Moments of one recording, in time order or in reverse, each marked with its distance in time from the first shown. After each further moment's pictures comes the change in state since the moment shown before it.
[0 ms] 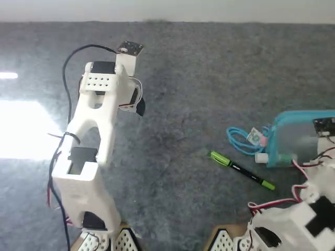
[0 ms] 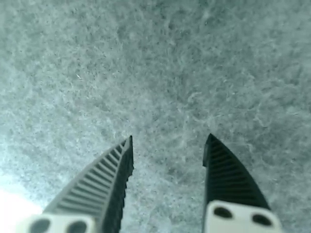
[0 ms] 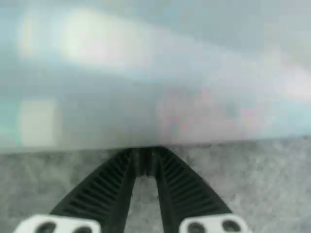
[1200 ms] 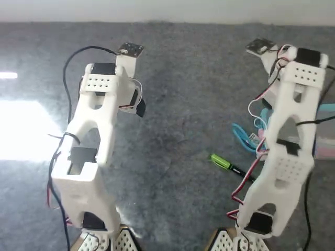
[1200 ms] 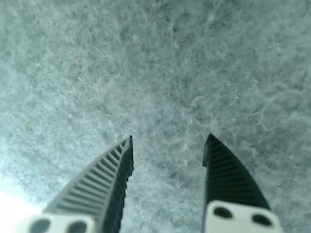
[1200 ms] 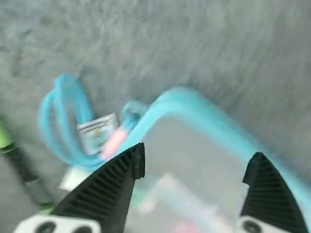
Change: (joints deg) left arm -0.1 0.0 1.4 -1.1 0.0; right arm -38.9 38.4 -98.9 69.5 3.5
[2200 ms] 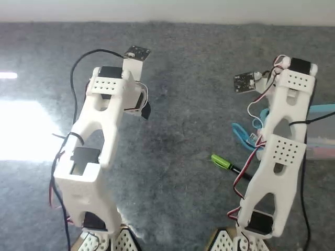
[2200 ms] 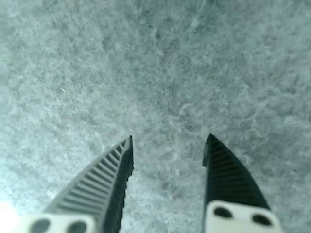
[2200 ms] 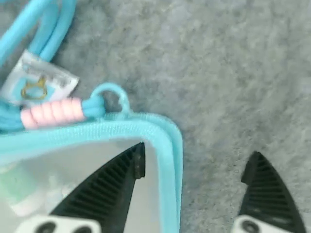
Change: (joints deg) left arm 2.3 0.0 3.3 -4.1 0.0; right arm 2.8 21.4 -17.8 0.1 49.0
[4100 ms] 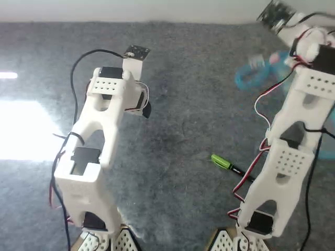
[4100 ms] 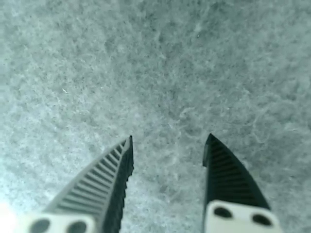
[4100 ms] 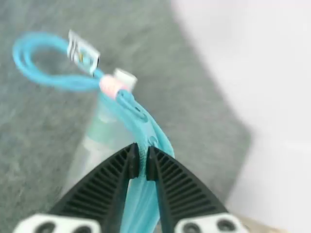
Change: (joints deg) left arm 0.5 0.0 0.4 -1.1 1.7; right arm -1.0 -20.6 -24.1 0.1 -44.8
